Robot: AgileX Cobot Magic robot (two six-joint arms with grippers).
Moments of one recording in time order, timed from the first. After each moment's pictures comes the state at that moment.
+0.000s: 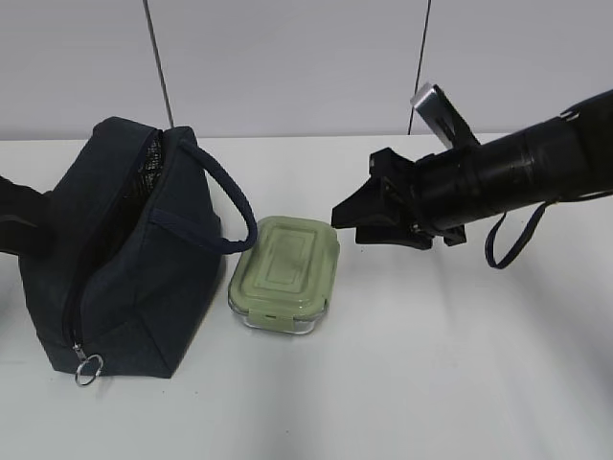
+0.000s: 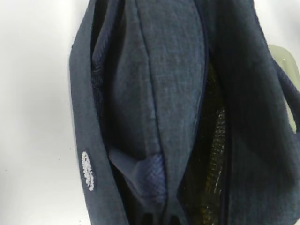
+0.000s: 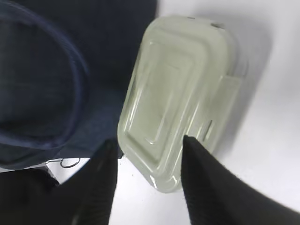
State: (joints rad) left arm -0.11 1.32 -0.89 -0.39 0.80 0.38; right arm 0.18 1.85 -1.06 1.42 0.82 -0.94
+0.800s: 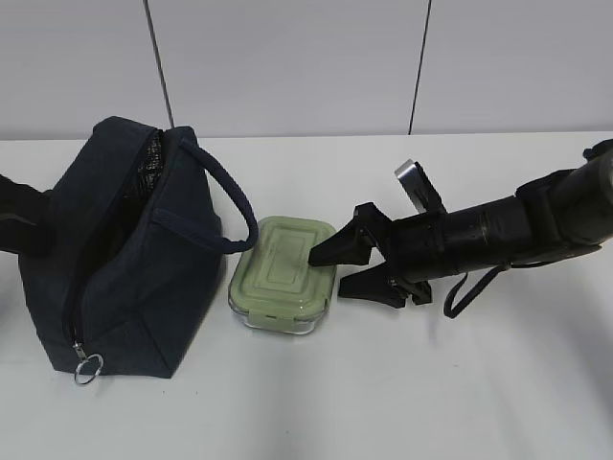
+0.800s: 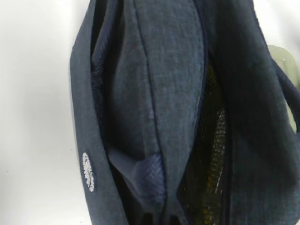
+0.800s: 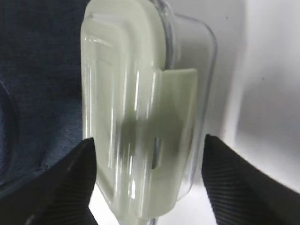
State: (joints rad) left arm -0.11 1.32 -0.89 -0.39 0.81 0.38; right arm 0.18 2.11 -1.06 1.69 0.90 -1.10
